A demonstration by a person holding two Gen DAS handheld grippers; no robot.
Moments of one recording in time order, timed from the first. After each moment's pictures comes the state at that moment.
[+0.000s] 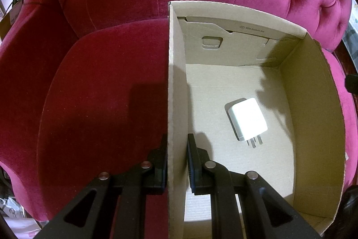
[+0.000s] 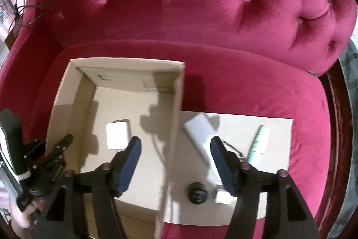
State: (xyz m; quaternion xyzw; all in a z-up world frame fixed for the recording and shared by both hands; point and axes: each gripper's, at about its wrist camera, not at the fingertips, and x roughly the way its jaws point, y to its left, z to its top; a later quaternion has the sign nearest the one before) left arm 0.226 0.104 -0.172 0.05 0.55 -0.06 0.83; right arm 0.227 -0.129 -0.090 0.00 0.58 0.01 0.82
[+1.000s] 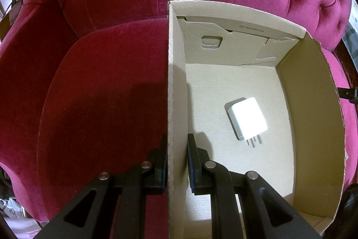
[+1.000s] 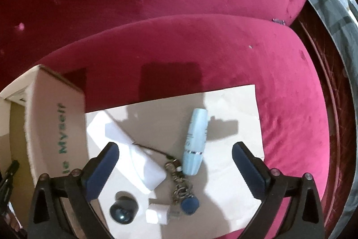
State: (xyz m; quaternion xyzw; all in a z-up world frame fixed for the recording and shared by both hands) left arm 0.226 0.103 -0.172 0.05 0.55 -0.06 0.83; right arm 0.226 -0.275 -0.165 0.09 0.60 -0.10 0.79
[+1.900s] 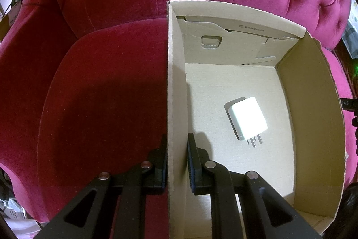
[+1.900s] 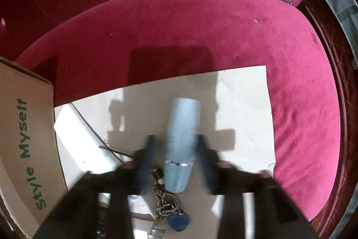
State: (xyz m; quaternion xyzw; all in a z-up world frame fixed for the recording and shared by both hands) left arm 0.226 0.103 -0.173 0.05 0.55 -0.06 0.83; right arm 0.248 -0.302 -0.223 0.09 0.64 -0.10 0.76
